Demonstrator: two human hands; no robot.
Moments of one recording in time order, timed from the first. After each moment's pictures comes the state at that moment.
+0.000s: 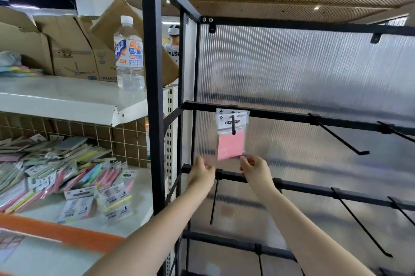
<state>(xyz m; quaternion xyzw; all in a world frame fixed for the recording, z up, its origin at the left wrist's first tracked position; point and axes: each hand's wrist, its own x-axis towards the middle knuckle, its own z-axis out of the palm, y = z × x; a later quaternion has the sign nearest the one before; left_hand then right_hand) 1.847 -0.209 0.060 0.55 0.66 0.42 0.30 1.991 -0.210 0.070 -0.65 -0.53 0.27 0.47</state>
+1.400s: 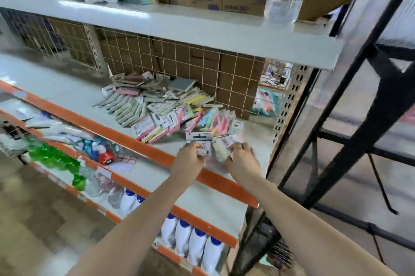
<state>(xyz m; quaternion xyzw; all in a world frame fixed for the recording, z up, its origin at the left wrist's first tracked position) 1.491 -0.264 -0.042 0.57 0.74 0.30 0.19 1.640 -0.218 -0.042 -0.60 -0.77 0.17 0.13</state>
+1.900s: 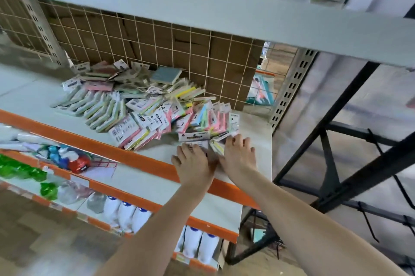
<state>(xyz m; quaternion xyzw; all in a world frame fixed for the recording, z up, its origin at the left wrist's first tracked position) 1.499 -0.213 -0.105 0.57 0.81 0.13 0.04 1.599 -0.177 -0.073 -0.66 -0.75 0.01 -0.03</state>
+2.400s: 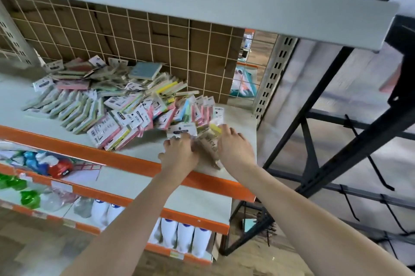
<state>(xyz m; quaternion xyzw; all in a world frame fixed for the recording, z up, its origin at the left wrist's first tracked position) 1.488 -0.209 -0.059 0.60 0.75 0.19 0.19 1.626 -0.194 -0.043 -0.64 -0.76 0.05 0.10</state>
